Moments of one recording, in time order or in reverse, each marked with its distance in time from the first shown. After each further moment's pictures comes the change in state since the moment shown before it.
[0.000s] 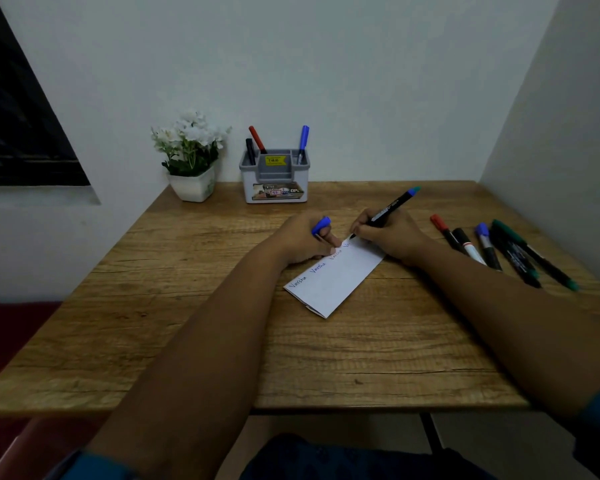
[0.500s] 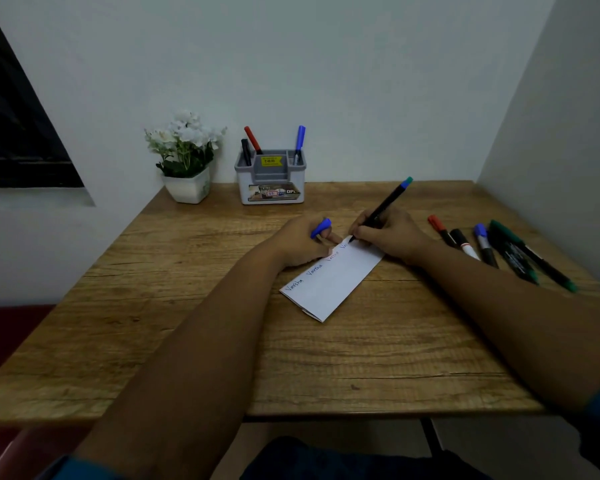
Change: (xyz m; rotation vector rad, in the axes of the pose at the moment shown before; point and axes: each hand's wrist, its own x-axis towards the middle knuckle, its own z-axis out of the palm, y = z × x) left_hand 0.005 -0.003 0.001 0.146 -0.012 0.023; right_hand 0.004 0.009 -0.004 -0.017 0.007 -0.024
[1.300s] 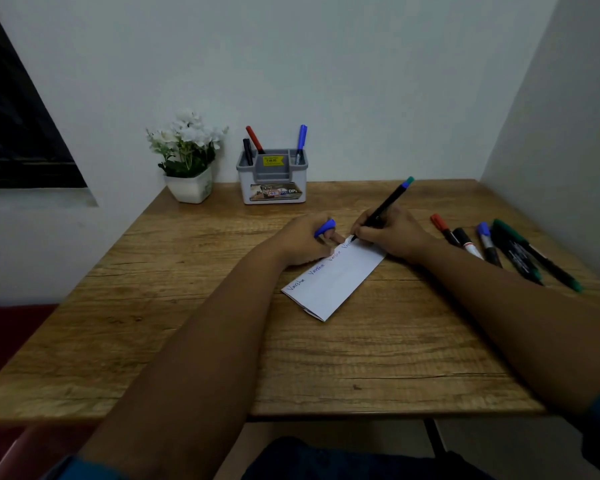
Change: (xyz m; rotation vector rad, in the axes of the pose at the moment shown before) left_hand -0.003 0.007 -0.002 0.071 -0.021 0.026; right_hand -0.001 -0.004 -0.002 -0.079 -0.018 -0.039
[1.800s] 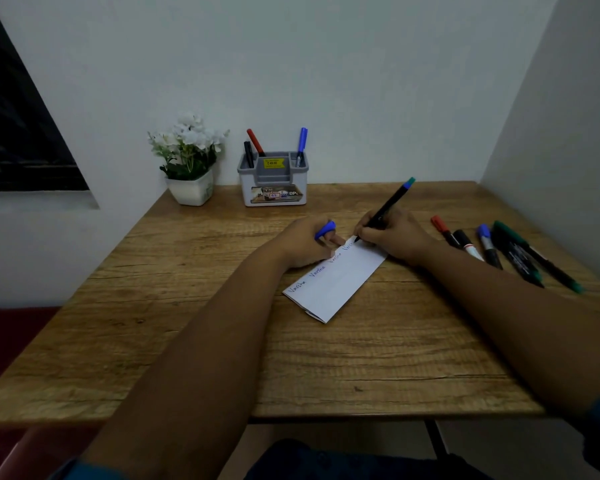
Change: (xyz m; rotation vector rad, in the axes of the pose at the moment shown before) left_hand -0.002 0.002 0.000 -0.067 -0.012 -0.011; right_hand -0.002 -0.003 0.000 0.025 0.024 0.046
